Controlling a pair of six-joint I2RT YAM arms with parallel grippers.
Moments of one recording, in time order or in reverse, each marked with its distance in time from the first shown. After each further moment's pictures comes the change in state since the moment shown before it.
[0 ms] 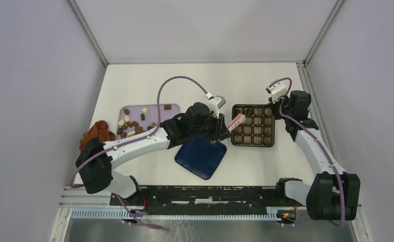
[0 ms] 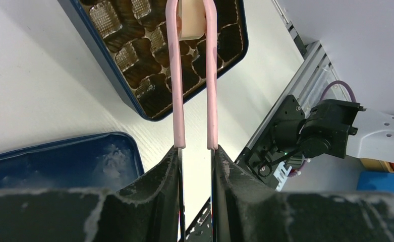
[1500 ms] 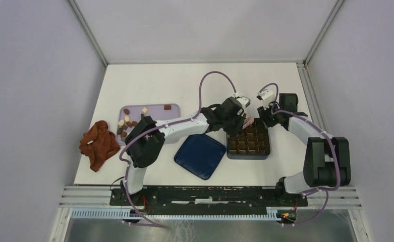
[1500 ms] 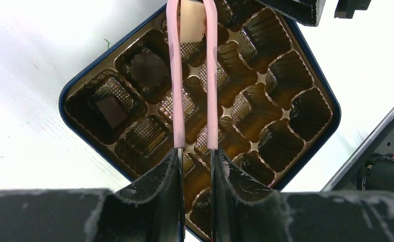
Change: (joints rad) left arm -0.023 0.537 0.461 -0.211 -0.111 0.166; right arm 0.011 0.309 0.032 -0.082 -0.105 -0.010
